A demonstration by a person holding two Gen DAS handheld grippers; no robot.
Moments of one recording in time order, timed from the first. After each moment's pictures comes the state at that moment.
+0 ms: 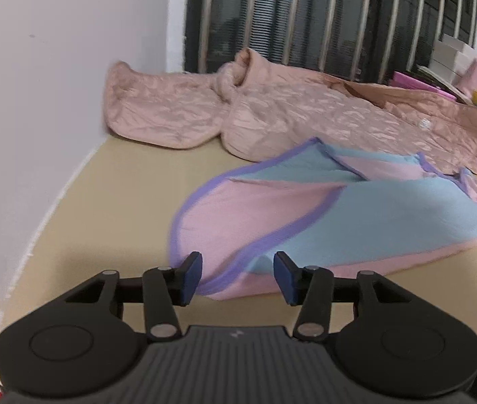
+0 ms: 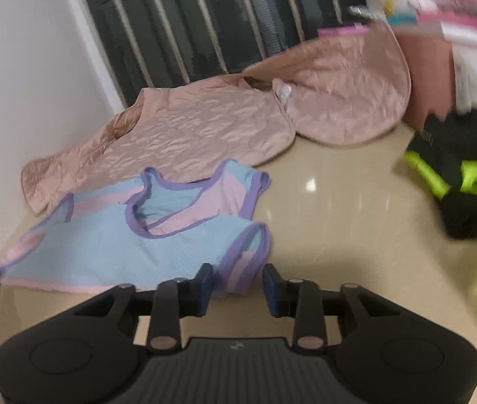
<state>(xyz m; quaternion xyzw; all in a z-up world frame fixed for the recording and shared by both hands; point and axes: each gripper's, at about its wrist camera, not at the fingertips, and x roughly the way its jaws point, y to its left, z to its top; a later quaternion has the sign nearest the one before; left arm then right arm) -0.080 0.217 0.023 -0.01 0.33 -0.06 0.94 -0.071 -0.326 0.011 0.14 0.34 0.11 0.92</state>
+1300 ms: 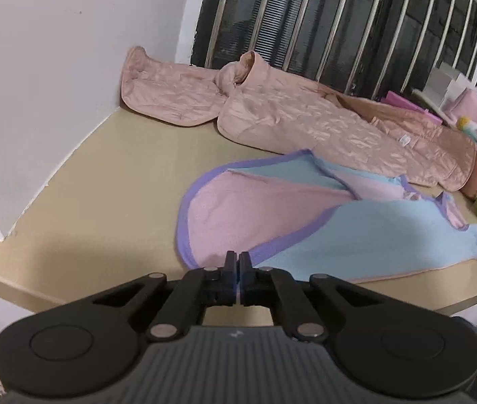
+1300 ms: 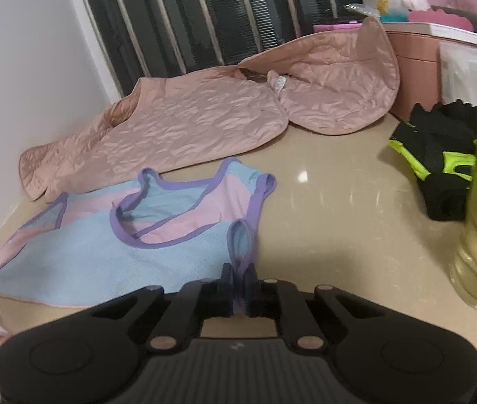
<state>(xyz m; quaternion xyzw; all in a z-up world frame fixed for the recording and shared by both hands) -0.149 0.224 0.028 -0.09 0.33 -0.06 0.94 -0.099 -0.328 0.015 0.10 0.36 0.09 0.92</state>
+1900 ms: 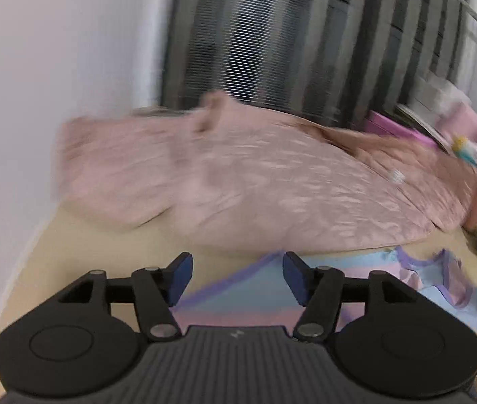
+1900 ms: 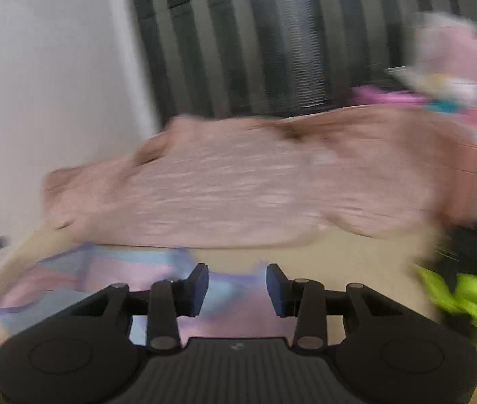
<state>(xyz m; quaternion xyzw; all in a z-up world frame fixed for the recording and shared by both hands) -0.006 0.165 0.082 -0.03 0.29 -0.12 0.95 -0.028 -0.294 0.078 0.06 0.31 0.19 0.93</state>
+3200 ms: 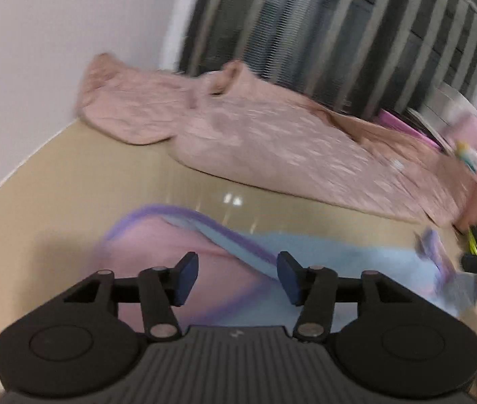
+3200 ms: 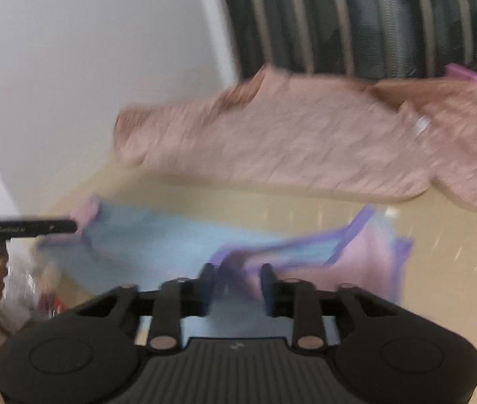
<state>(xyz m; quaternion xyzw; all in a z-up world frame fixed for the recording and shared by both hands) -0.089 0.171 0.043 -0.14 0.33 -0.05 0.93 -0.070 -0.256 0.056 0.04 0.33 0.27 0.91</state>
